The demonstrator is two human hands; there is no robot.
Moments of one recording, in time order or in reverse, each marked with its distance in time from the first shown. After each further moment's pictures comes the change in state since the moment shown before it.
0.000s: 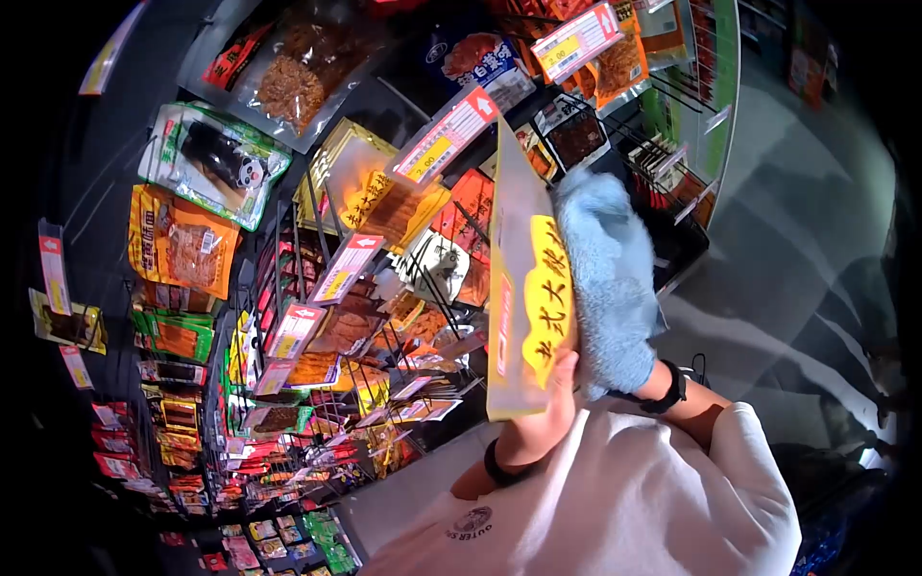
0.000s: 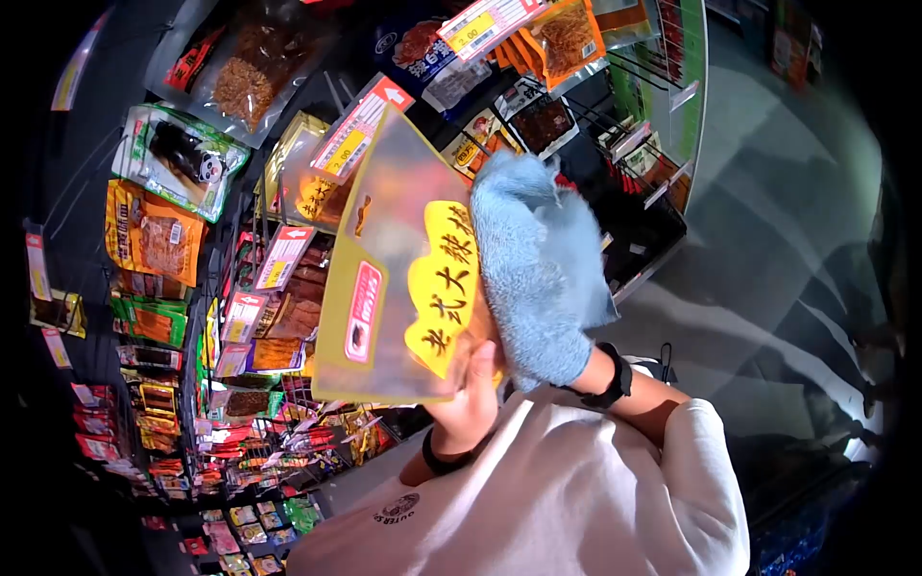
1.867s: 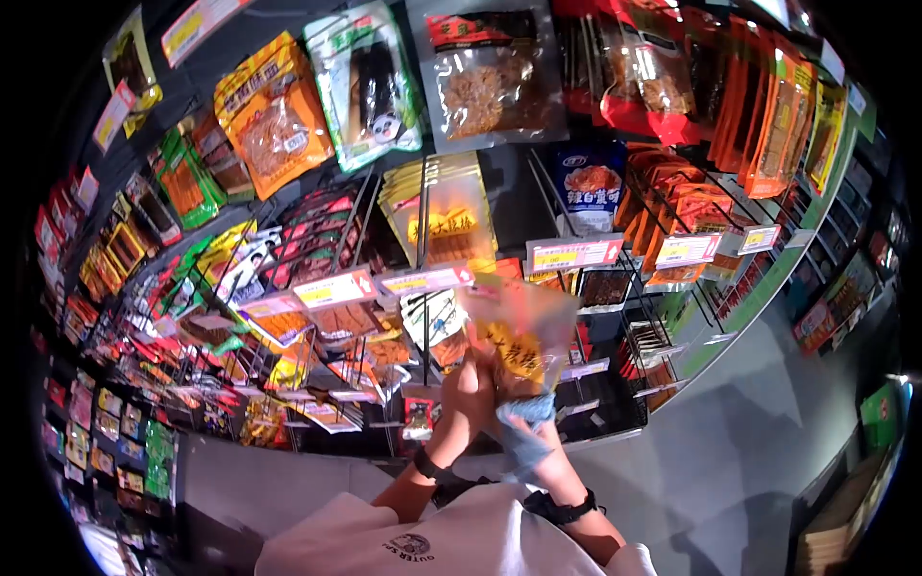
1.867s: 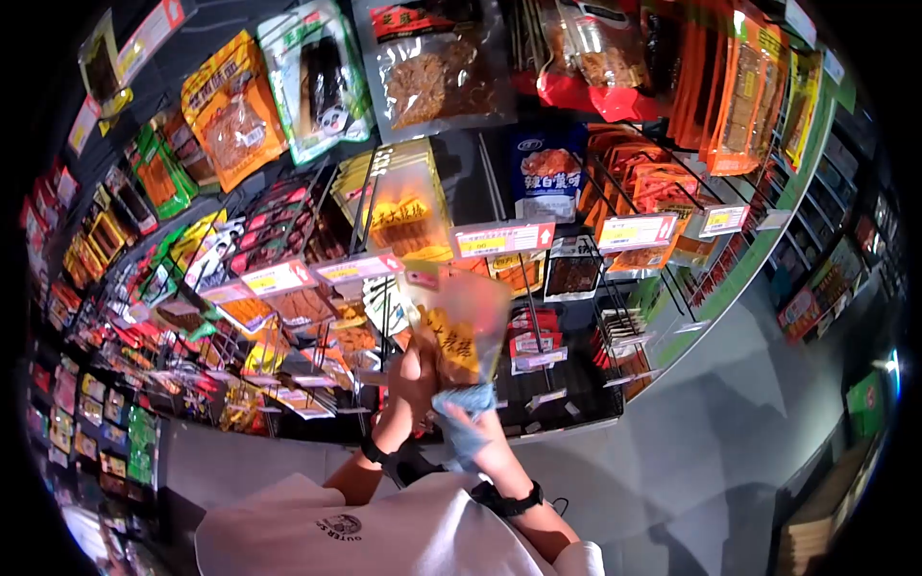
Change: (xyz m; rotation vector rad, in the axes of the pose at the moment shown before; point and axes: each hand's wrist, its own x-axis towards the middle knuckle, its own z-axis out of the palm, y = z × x) left_hand 0.046 -0.106 -0.051 0.586 0.291 -0.339; right_hand -0.012 0.001 0.025 0.636 -0.348 0.817
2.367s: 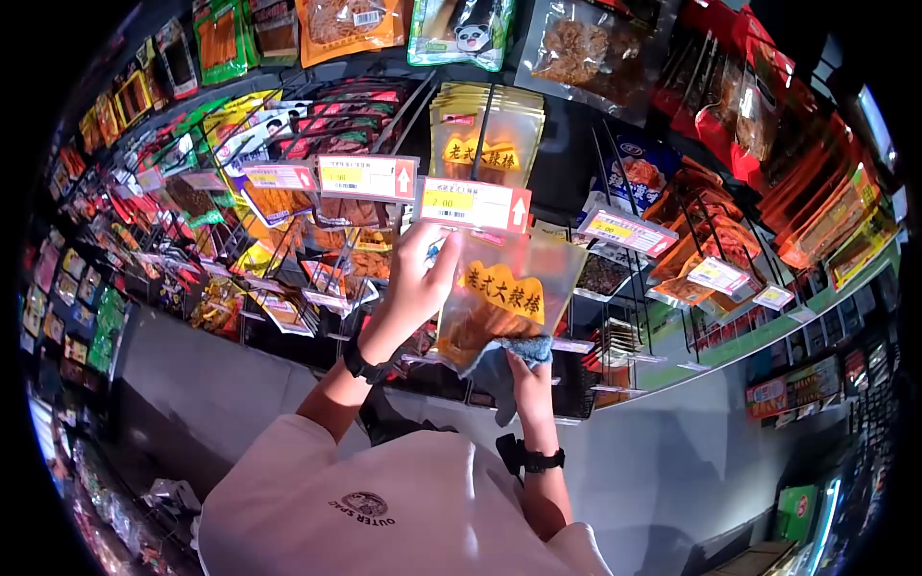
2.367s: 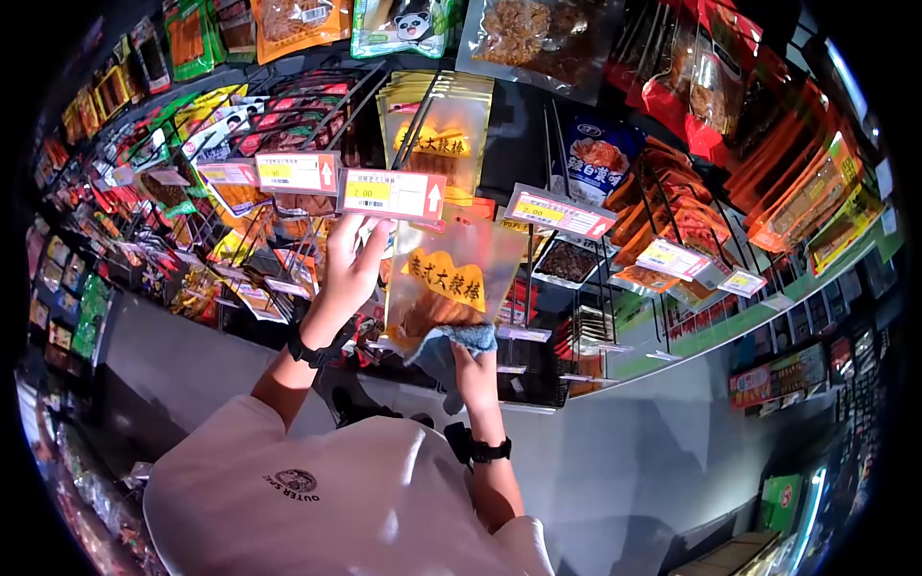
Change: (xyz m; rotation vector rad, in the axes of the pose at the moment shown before) left_hand 0.059 0.033 -0.085 -0.366 0.282 0.397; right_hand 0.047 0.021 -0.043 -0.199 0.055 -0.225
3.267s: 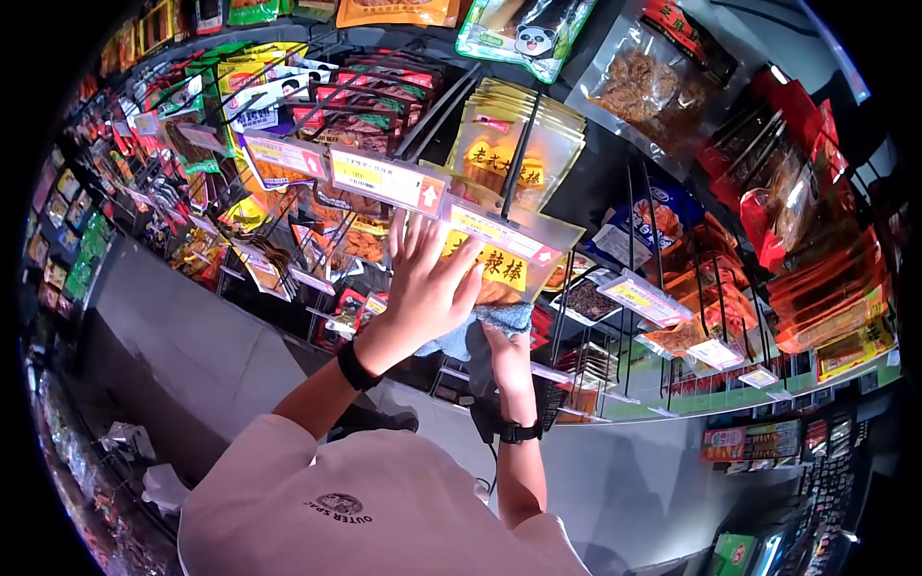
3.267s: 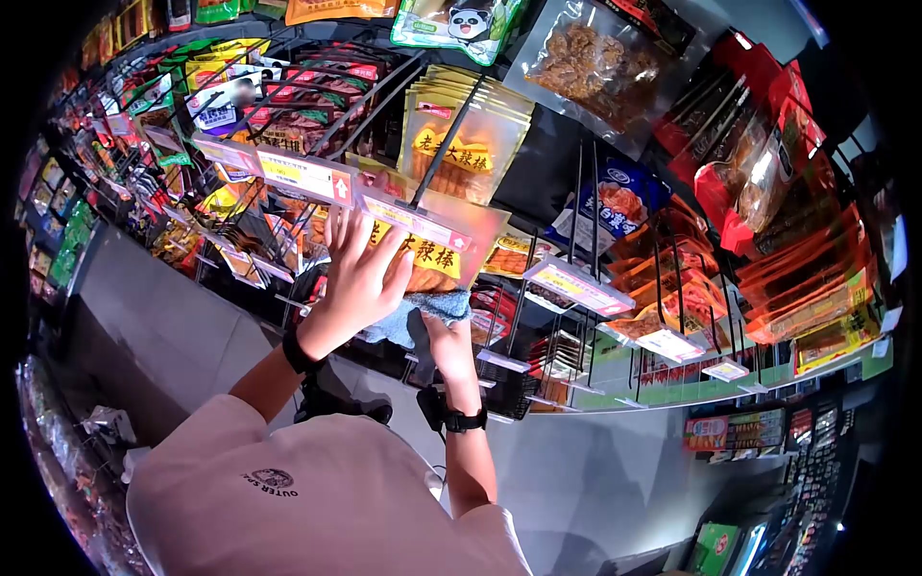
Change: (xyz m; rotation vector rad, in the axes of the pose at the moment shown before) left_hand -0.007 -0.013 0.010 0.772 0.028 0.144; right_hand 0.077 -0.035 0.041 -0.051 -0.241 0.036
